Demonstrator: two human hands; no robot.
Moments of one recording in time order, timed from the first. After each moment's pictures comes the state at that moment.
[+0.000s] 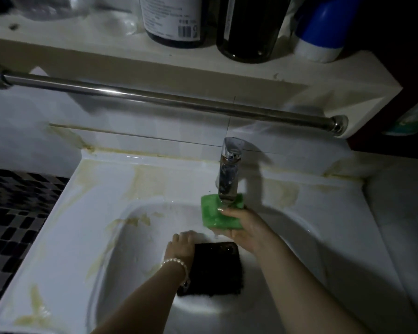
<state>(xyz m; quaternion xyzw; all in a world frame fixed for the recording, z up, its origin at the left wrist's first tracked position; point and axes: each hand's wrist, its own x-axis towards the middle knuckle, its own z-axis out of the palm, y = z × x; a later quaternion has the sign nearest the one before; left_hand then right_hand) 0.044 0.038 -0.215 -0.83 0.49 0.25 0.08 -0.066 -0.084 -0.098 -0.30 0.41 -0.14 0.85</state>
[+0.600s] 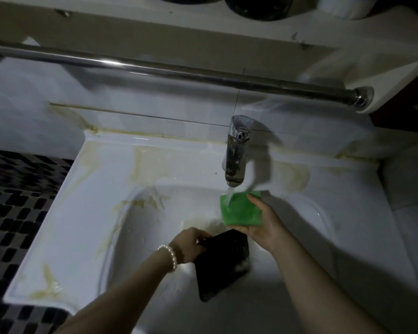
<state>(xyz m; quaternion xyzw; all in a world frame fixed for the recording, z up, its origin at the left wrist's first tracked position) 0.043 0.057 -0.157 -0.75 0.46 0.46 -0.12 -0.098 -0.084 -0.135 -0.21 0.49 -0.16 0.83</state>
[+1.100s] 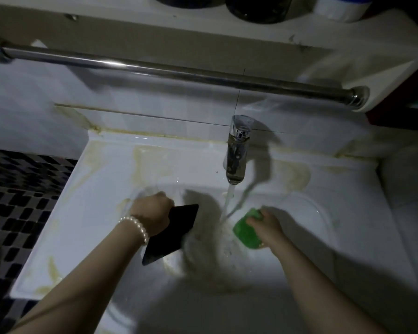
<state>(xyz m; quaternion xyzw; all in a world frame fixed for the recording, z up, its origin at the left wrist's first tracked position) 0.115 0.066 -0.095 -0.82 0.54 0.18 0.07 -0.121 -0.081 -0.159 -0.57 0.63 -0.01 0.53</state>
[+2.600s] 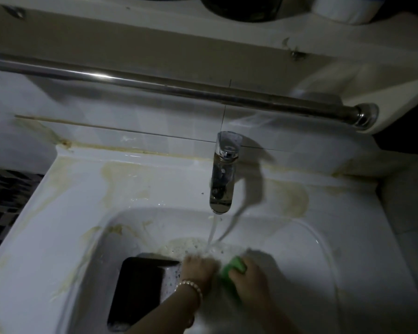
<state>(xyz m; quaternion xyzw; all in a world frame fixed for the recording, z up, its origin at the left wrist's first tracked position) -0.012 0.012 -0.249 -0.77 0.57 0.26 0.11 -0.134 -0.041 -0.193 -0.70 0.57 0.00 0.43</state>
